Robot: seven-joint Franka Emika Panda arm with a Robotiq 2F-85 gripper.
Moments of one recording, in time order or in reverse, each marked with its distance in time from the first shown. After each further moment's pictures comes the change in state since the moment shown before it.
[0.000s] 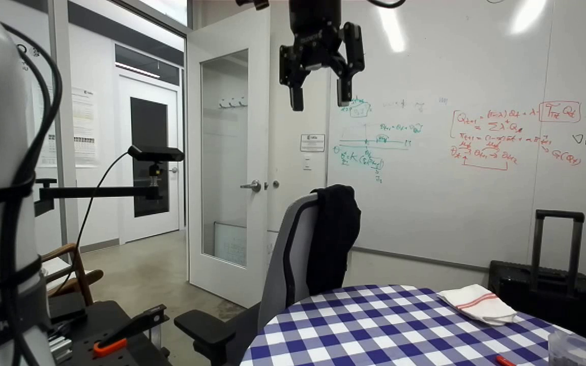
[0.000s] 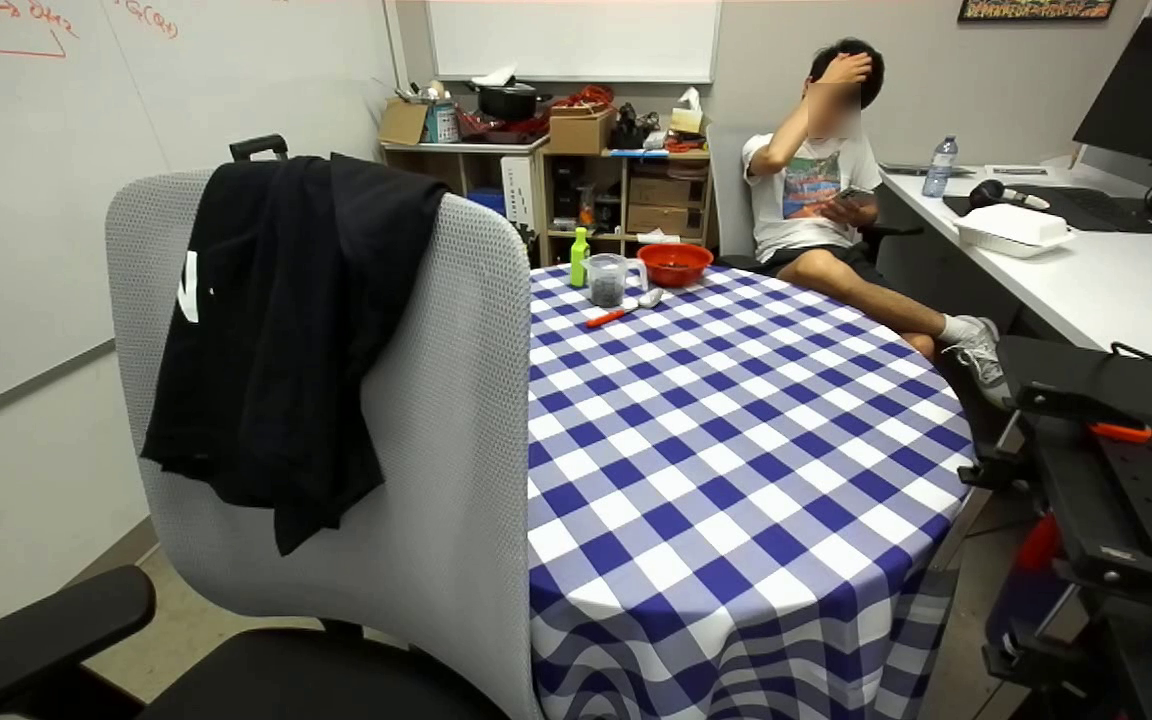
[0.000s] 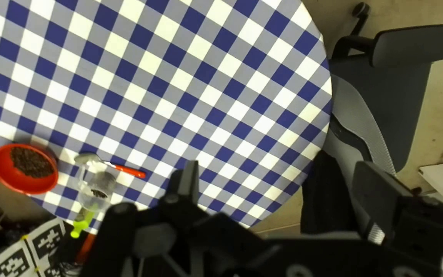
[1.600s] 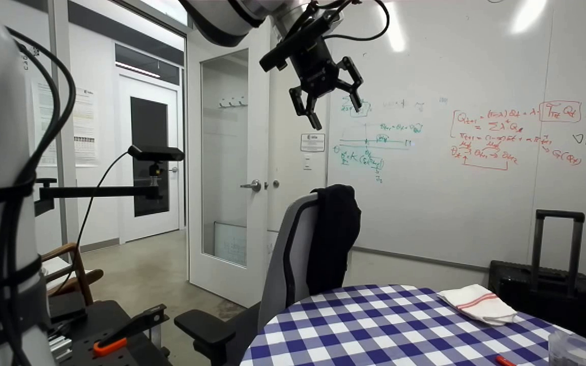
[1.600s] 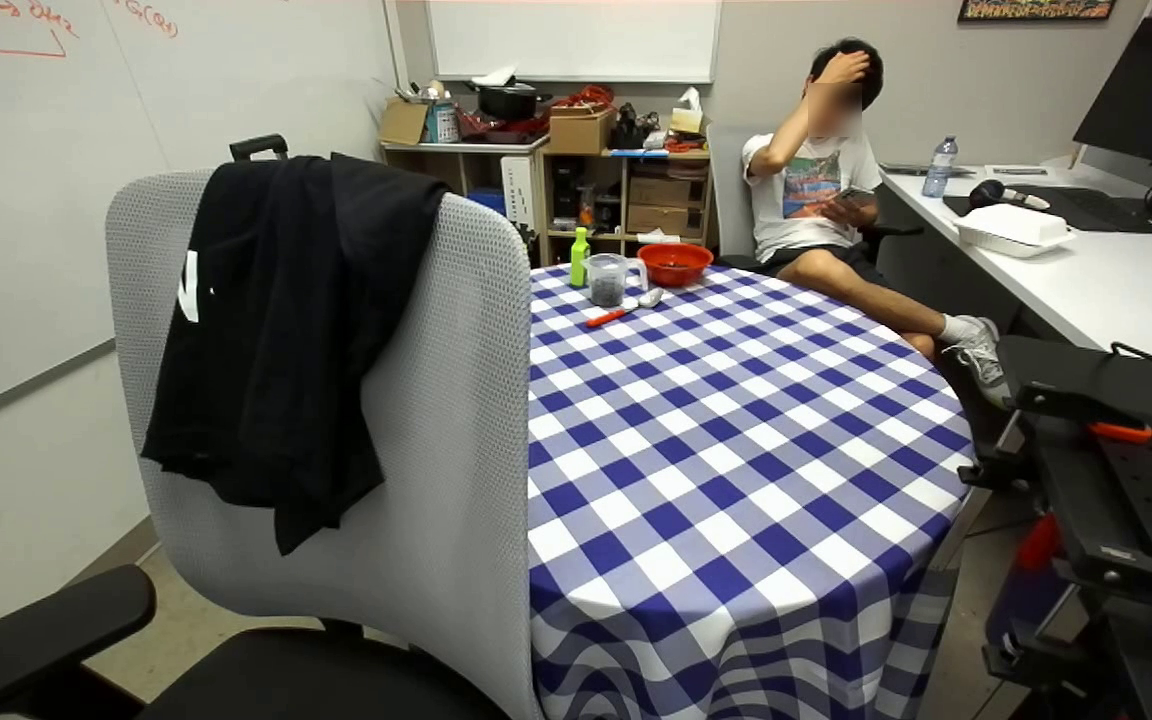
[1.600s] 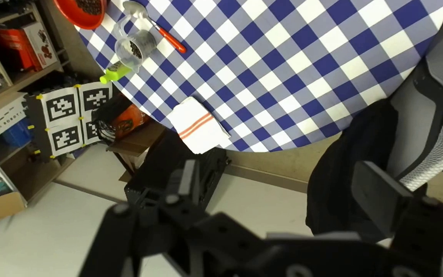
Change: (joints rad) arm 0.012 0.246 0.237 0.062 -0.311 0.437 0.135
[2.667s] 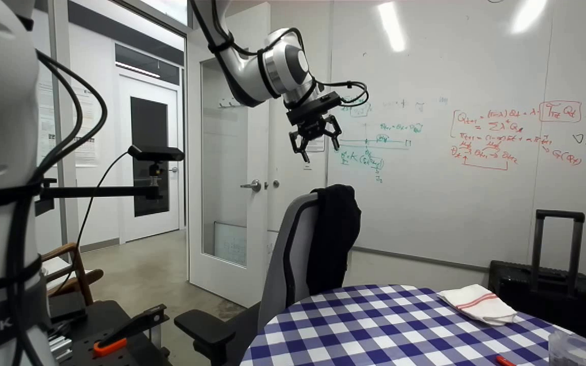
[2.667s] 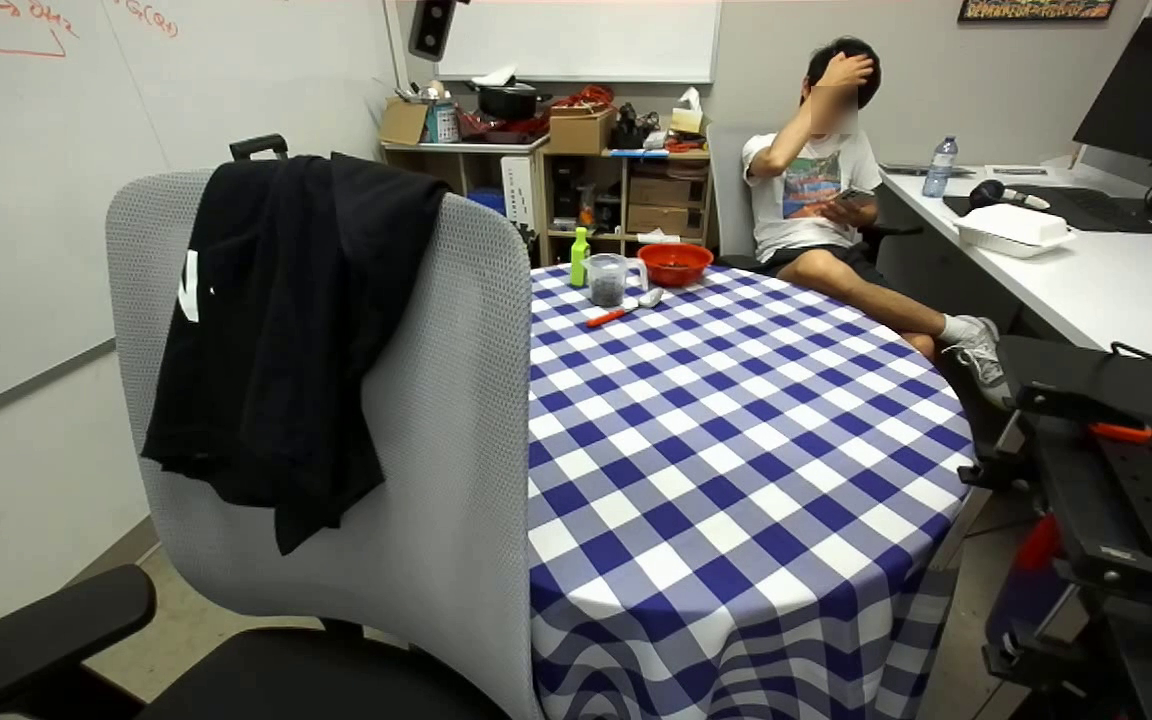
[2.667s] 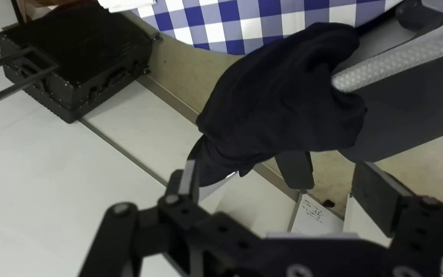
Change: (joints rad) arm 0.150 0.558 0.058 0.398 -0.004 0.239 -0.299
